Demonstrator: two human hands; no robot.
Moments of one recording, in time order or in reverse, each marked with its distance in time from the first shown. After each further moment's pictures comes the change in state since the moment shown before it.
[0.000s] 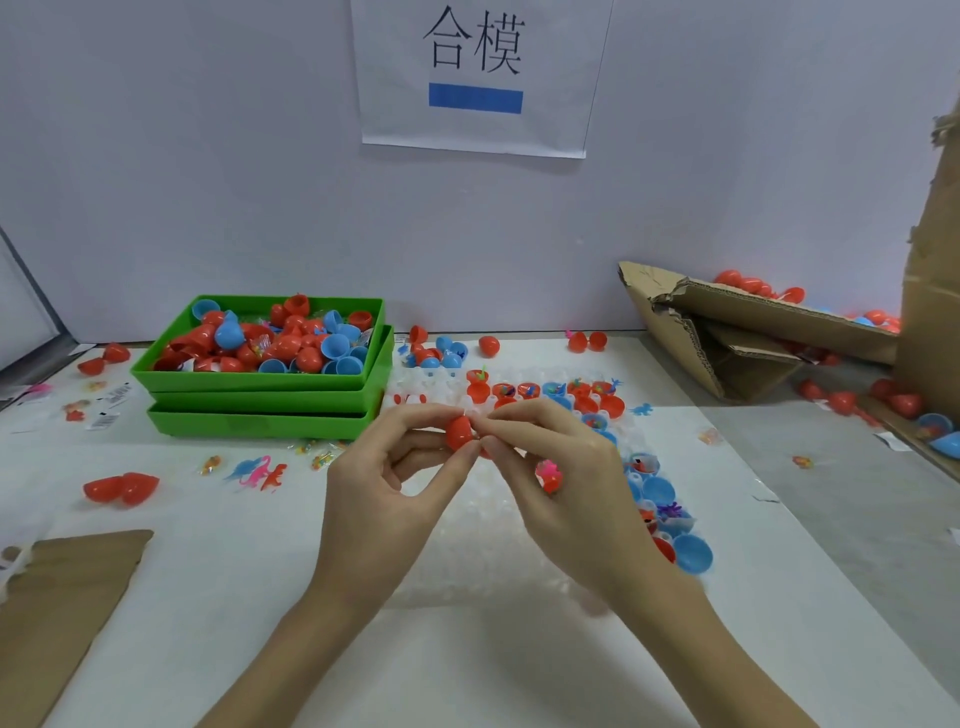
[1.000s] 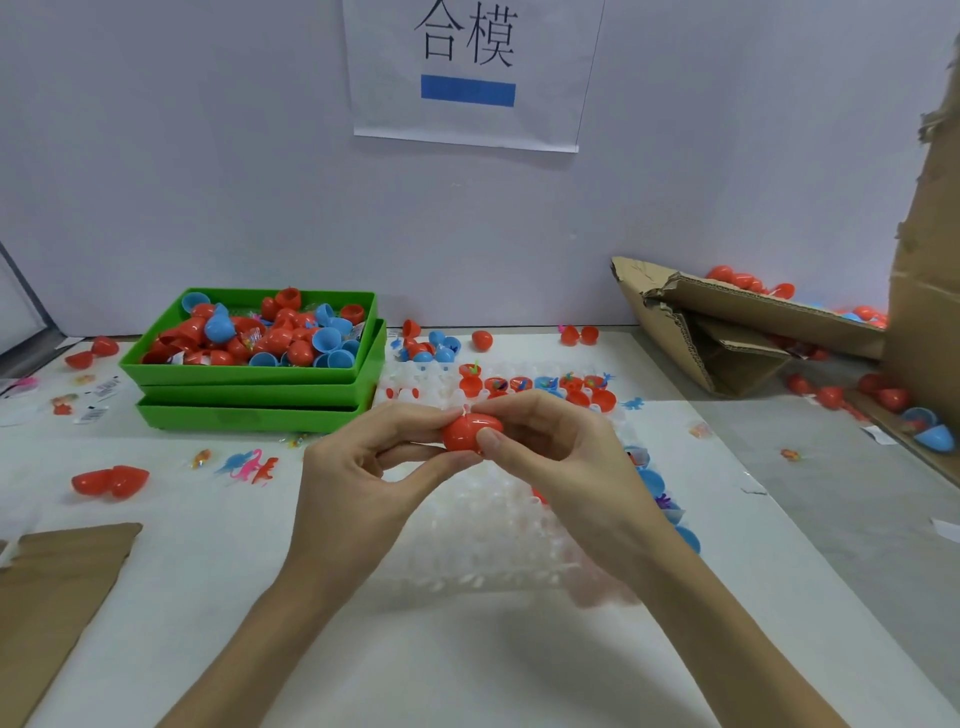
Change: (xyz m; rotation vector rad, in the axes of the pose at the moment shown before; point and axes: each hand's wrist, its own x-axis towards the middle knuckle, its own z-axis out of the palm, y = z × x) left_hand 0.004 0.004 -0.009 0.030 -0.074 0.082; right_hand 0.007 -0.005 -0.017 0.609 -0.159 0.435
